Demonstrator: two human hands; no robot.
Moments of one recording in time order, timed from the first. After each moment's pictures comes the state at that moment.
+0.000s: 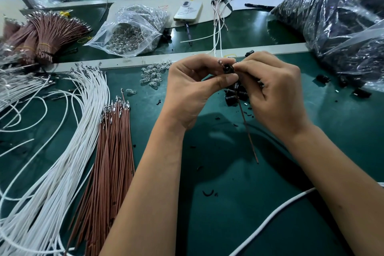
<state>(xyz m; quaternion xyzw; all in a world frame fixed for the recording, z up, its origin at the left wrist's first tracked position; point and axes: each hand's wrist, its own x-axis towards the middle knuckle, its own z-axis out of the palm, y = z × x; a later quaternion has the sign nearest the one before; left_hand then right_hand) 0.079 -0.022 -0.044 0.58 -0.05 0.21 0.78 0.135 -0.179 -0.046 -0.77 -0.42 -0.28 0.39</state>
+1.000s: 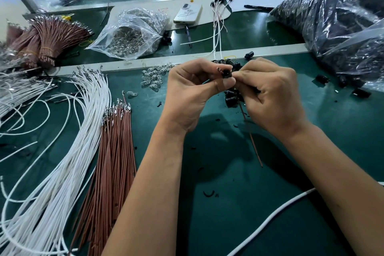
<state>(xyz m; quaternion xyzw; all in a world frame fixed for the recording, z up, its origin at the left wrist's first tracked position) 0.078 -0.021 -0.048 0.57 -0.06 0.20 0.79 0.138 -0.181 -0.050 -0.78 -0.44 -0.27 0.36</state>
